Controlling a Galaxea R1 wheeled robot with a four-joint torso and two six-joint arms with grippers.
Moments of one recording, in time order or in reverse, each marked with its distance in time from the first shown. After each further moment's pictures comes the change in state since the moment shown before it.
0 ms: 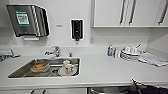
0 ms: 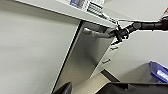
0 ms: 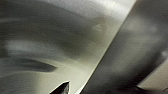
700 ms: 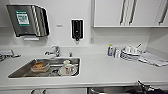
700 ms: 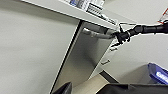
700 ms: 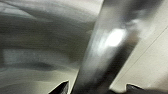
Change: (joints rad) left arm 0.003 0.024 -0.016 0.000 -0.007 -0.001; right arm -0.039 -0.075 0.009 0.009 0.093 -0.071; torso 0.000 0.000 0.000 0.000
